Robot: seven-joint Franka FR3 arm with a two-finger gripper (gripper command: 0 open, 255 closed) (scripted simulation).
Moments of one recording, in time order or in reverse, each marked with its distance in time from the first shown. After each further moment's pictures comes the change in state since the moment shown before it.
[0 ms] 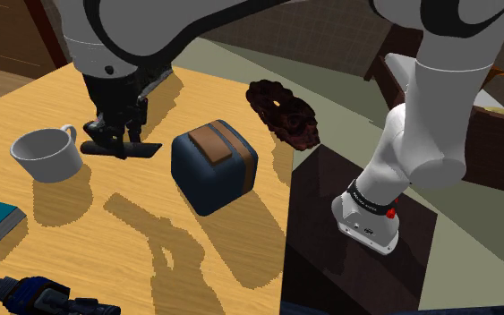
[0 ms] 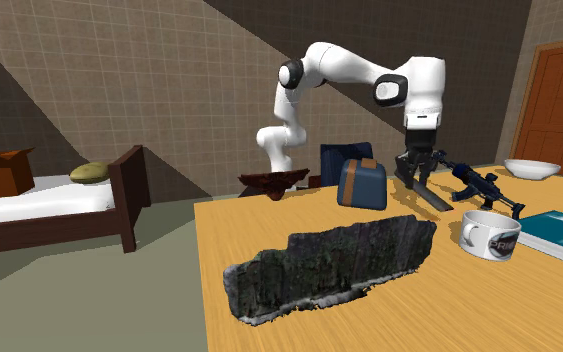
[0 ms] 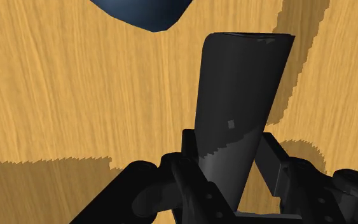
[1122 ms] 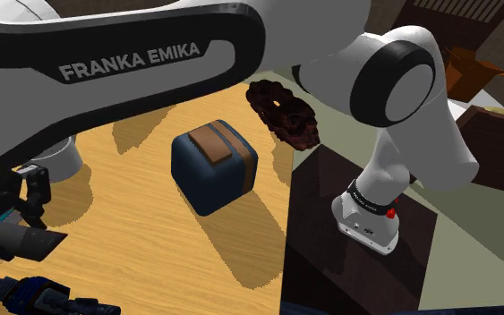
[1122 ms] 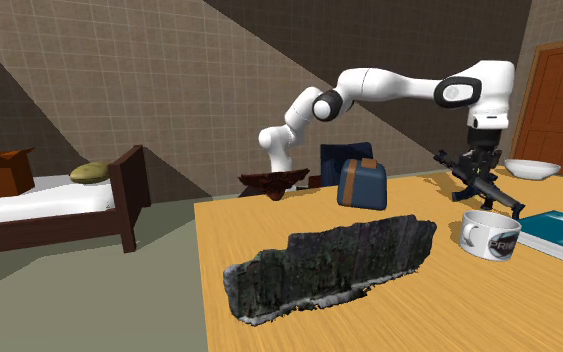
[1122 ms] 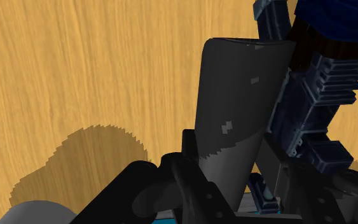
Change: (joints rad) arm 0.348 0.475 0.018 0.745 -0.133 -0.260 0.301
